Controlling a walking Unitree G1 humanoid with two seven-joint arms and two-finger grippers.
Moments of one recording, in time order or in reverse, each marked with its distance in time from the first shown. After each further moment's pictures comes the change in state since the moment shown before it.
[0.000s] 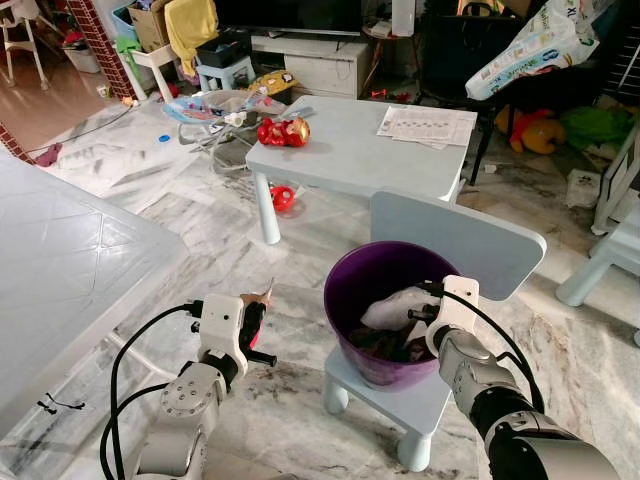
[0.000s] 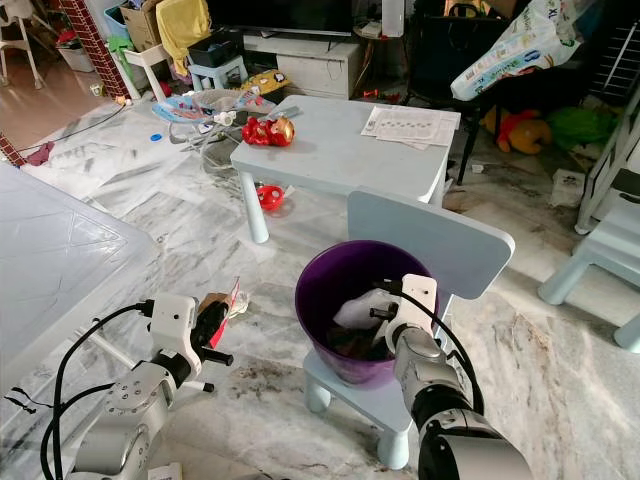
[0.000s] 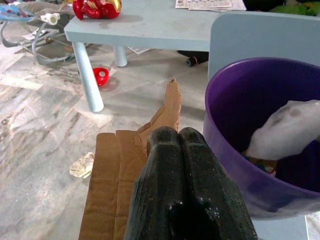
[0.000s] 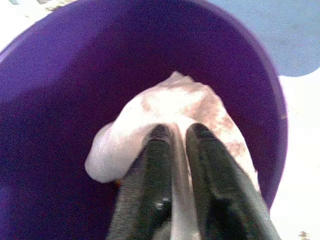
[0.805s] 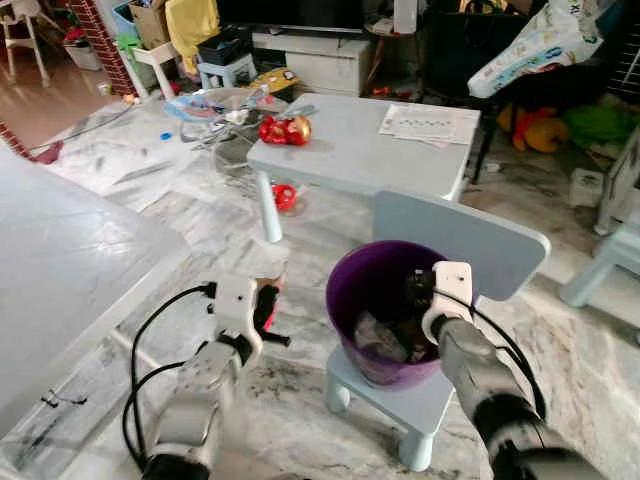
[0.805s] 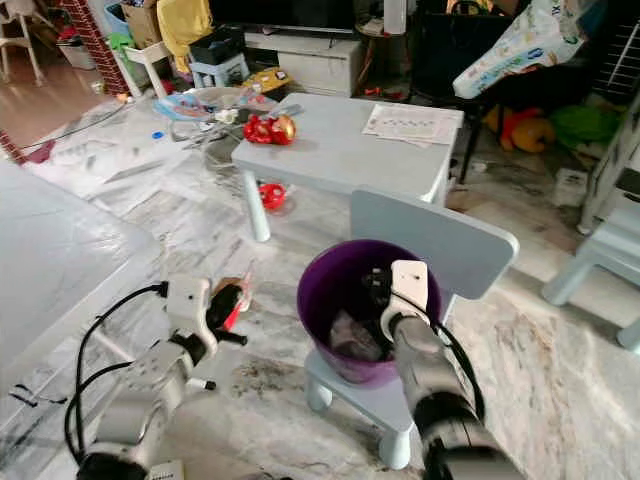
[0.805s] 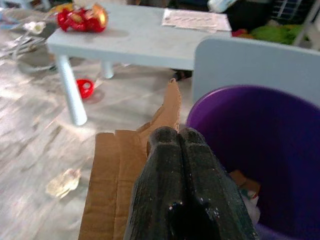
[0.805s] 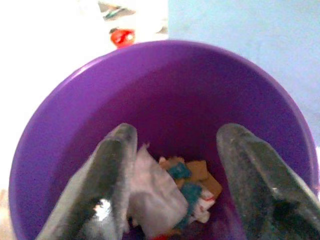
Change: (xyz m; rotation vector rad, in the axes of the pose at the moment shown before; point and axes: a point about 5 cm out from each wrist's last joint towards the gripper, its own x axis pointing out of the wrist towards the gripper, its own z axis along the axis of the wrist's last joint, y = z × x) left arm 0.037 -0.019 0.024 -0.040 -0.063 -0.059; right arm -0.021 0.002 0.011 -0.202 -0.145 0.218
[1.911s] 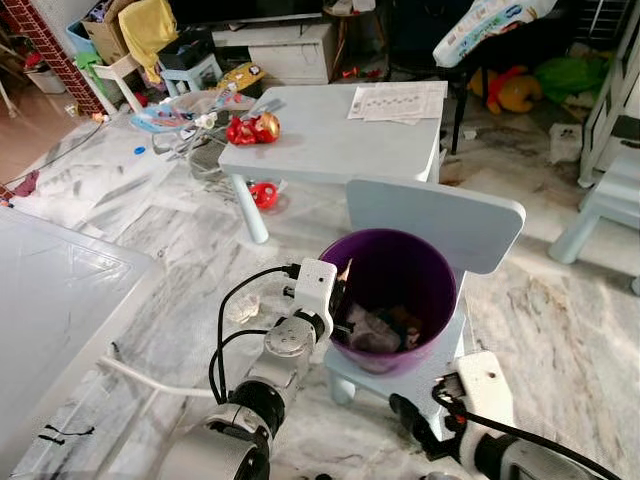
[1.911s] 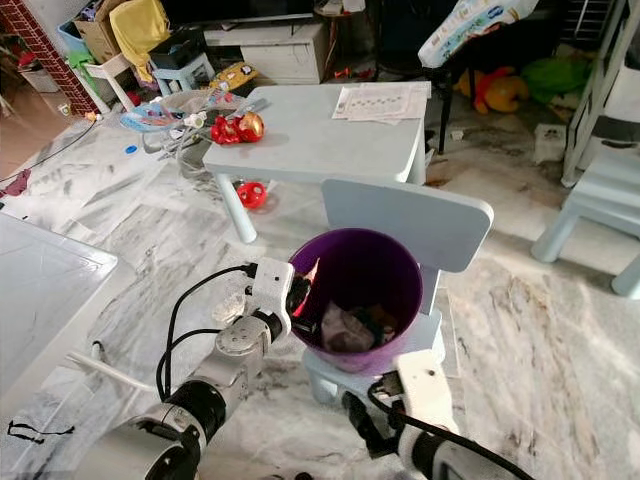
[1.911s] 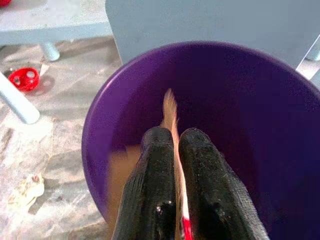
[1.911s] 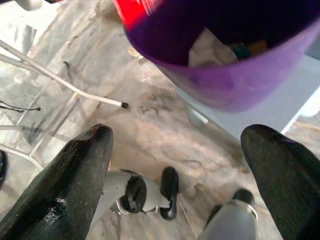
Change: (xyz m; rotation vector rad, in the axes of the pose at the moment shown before) left arm 0.056 -0.064 -0.018 0.043 0.109 -0.065; right arm -0.154 0.030 -0.008 0.098 0.282 0.267
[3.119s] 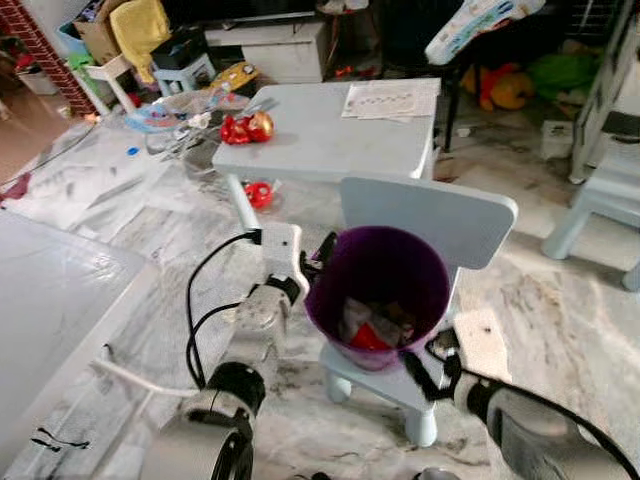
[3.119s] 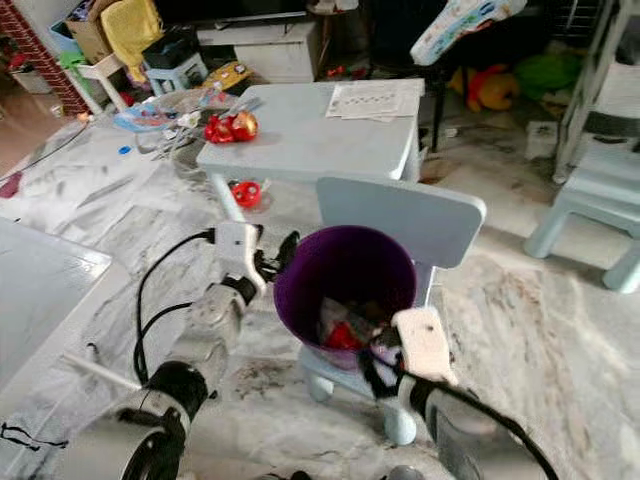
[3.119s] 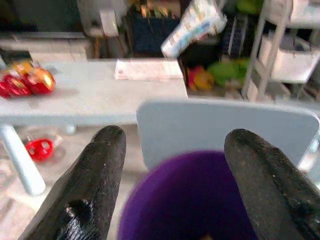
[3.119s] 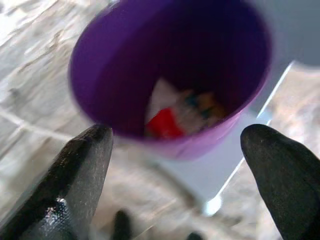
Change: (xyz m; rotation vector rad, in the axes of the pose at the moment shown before) left arm -0.011 0.041 0.052 -0.038 -0.354 0.035; right arm 0.038 -0.023 0.050 -0.125 -0.164 -0.161
